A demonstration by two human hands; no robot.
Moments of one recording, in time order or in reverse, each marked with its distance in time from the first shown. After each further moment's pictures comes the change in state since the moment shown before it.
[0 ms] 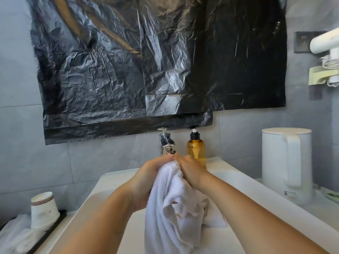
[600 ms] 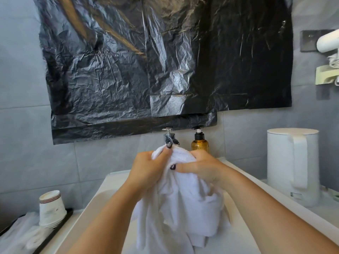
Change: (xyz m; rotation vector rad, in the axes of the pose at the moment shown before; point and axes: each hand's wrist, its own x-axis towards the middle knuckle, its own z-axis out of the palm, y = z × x) left_hand 0.008 0.004 -0.009 0.443 0.538 0.336; right_hand -0.006 -0.009 -0.026 -0.017 -0.133 -0.002
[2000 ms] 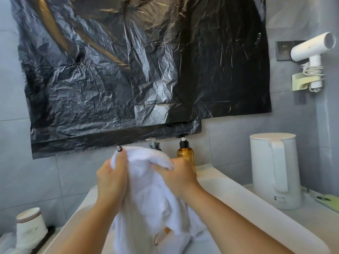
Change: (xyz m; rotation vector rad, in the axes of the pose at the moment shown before) left_hand 0.011 -0.013 -0.007 -0.184 0.423 0.052; right_hand 0.004 0.001 0.029 -0.241 0.398 -0.268
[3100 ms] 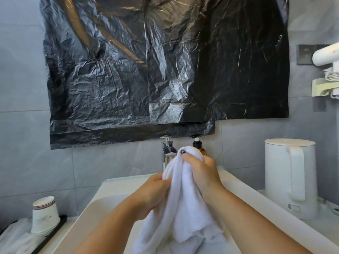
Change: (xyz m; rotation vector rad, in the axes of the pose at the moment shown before) left_hand -0.017 -0.017 0.011 0.161 -0.843 -0.301; right_hand 0.013 0.022 -0.004 0.476 0.249 0.264
